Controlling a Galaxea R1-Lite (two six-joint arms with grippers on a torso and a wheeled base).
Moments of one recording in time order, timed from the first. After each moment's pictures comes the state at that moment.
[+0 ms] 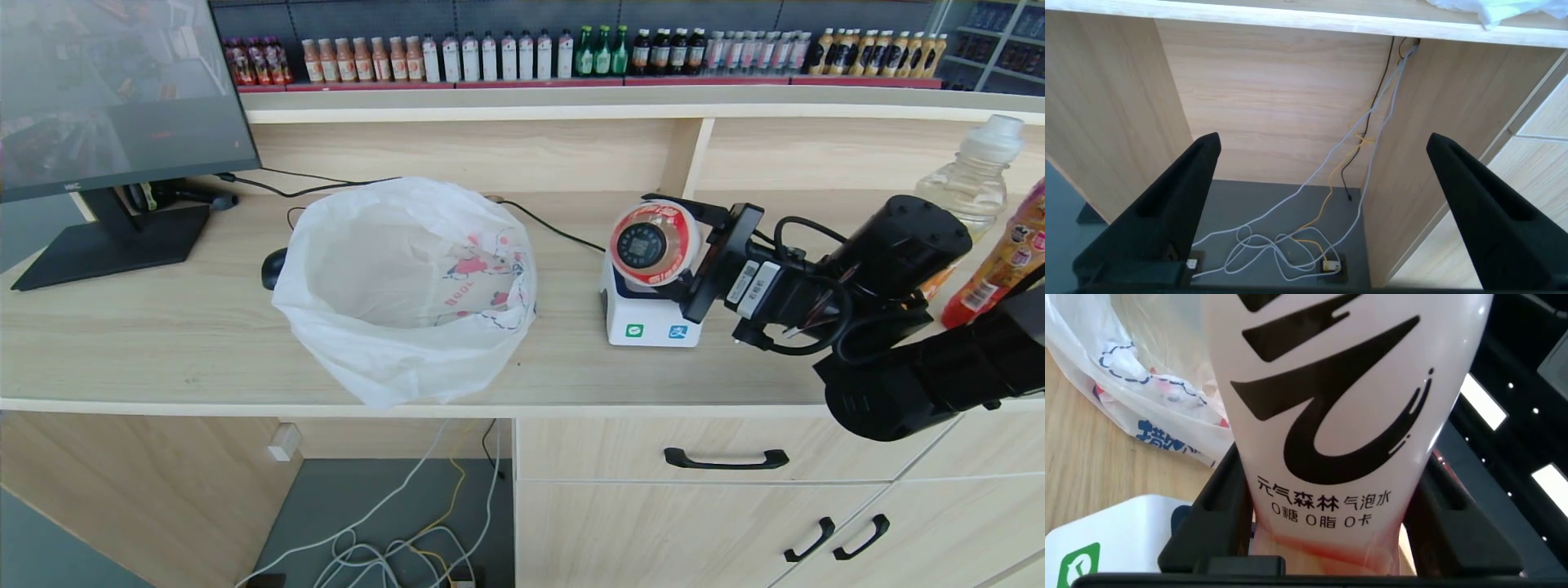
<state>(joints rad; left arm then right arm) 0.00 0.00 0.00 0.00 0.00 0.01 0.30 1.99 -0.99 -1.45 0.83 -0.99</state>
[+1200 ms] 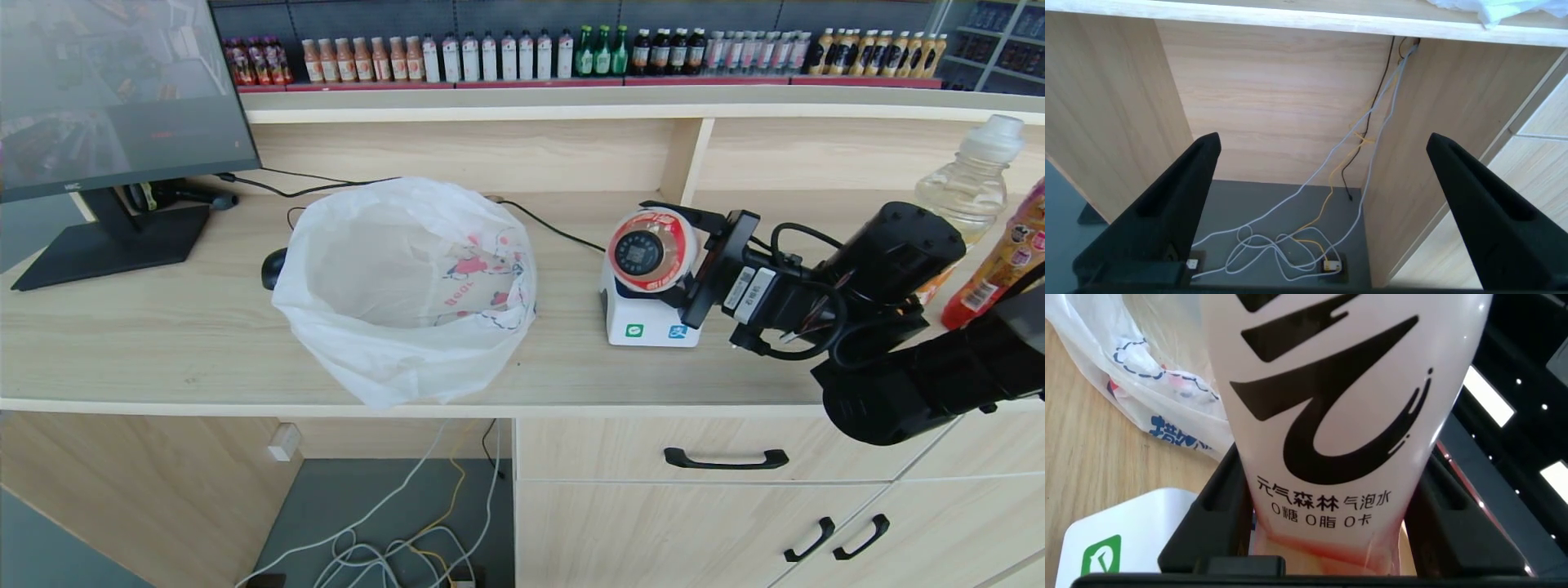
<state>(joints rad) 0.00 0.00 0.00 0.00 0.00 0.01 0.30 2.00 -0.98 -1.46 0.83 -0.99</state>
